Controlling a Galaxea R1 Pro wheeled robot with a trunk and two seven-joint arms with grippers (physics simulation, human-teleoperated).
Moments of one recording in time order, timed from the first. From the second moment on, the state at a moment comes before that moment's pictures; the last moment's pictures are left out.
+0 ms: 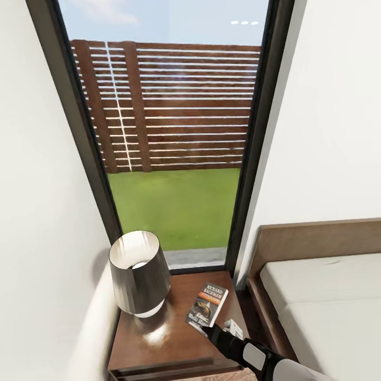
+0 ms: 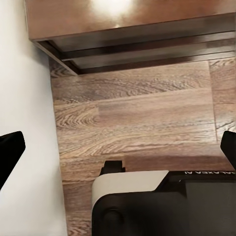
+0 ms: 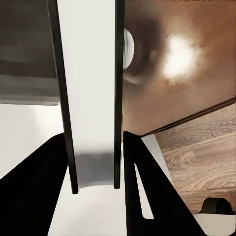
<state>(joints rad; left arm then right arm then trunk) -0.27 -0.02 -0.49 -0.19 0.43 -0.16 0.17 -0.65 0.08 -1.77 0.04 1.15 0.18 0.48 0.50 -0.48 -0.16</state>
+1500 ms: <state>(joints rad) -0.27 -0.03 -0.49 -0.19 0.43 -0.16 0.17 -0.65 0.08 -1.77 0.04 1.15 0.18 0.51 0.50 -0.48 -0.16</state>
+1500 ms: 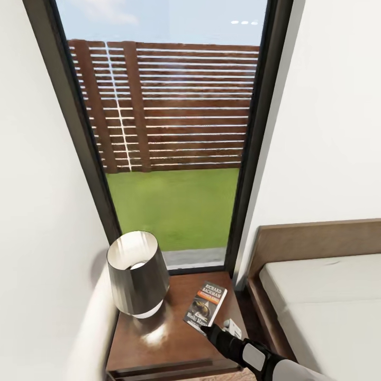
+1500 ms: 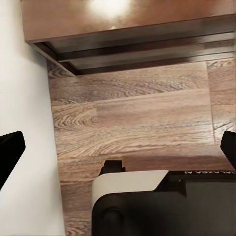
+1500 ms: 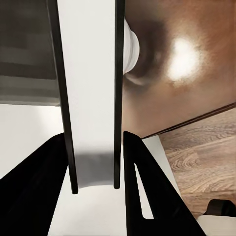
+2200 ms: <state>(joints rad) -0.27 -0.02 -0.49 -0.19 0.43 -0.16 0.17 -0.65 0.08 -1.76 0.04 1.15 0.18 0.51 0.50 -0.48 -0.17</state>
